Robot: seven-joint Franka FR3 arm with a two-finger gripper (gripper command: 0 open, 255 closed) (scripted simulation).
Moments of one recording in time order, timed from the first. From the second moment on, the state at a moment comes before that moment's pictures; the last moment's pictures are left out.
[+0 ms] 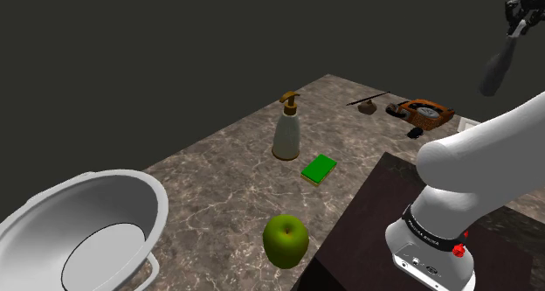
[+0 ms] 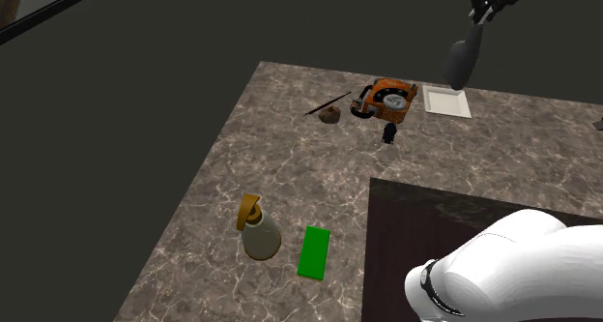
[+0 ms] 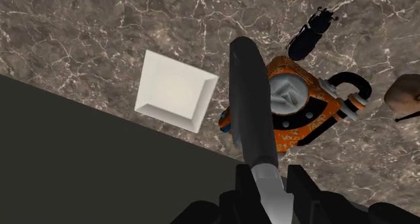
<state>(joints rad) -0.65 -0.36 -0.55 -1.87 -0.31 1.89 -0.07</state>
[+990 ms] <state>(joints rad) -0.70 -0.03 -0.98 -1.43 0.01 1.76 -0.59</state>
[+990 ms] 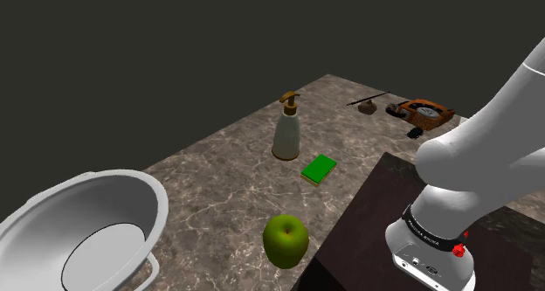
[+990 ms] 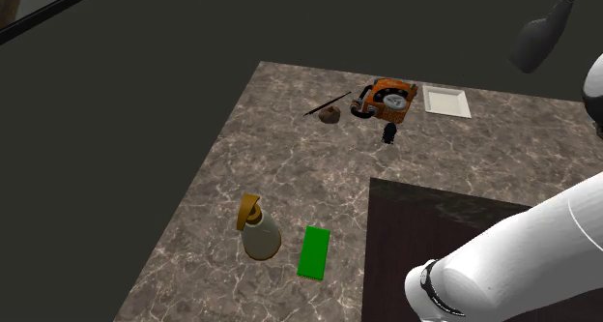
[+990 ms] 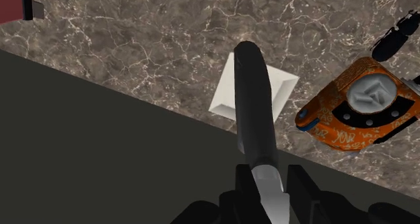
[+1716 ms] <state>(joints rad) -0.72 -0.02 -1.00 -1.52 0.05 1.85 -0.65</state>
